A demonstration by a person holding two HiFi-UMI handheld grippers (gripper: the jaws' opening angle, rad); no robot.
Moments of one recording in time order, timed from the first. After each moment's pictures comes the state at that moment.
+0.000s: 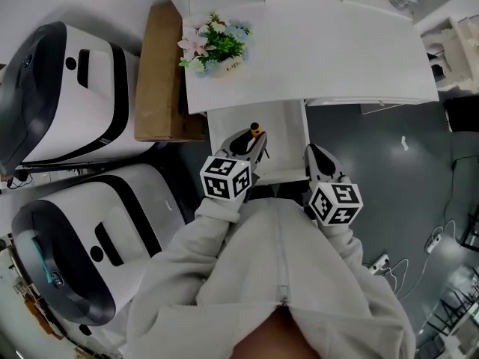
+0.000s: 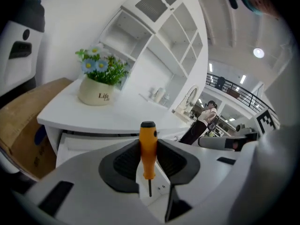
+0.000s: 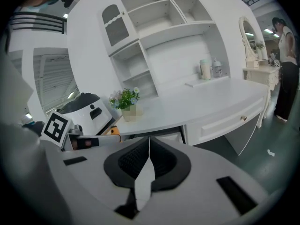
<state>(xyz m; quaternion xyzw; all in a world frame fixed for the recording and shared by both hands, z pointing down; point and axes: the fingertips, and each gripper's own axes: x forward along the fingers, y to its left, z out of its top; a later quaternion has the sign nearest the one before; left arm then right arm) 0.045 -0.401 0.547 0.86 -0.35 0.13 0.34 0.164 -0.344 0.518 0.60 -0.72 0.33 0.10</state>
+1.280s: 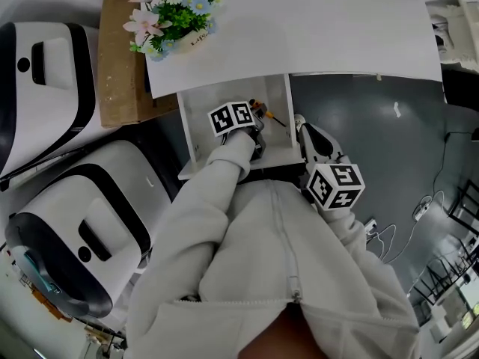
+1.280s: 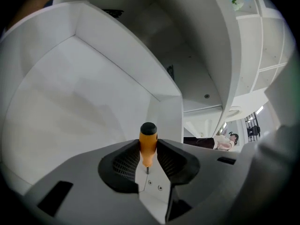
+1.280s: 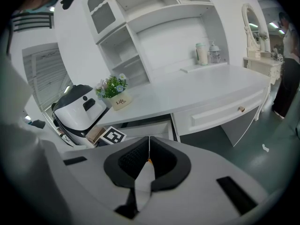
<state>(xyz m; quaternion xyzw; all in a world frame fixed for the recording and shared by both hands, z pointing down) 0.117 -0.395 0.752 0.61 -0.36 0.19 0.68 0.204 -0.351 0.558 0.58 -0.70 0.39 0.16</state>
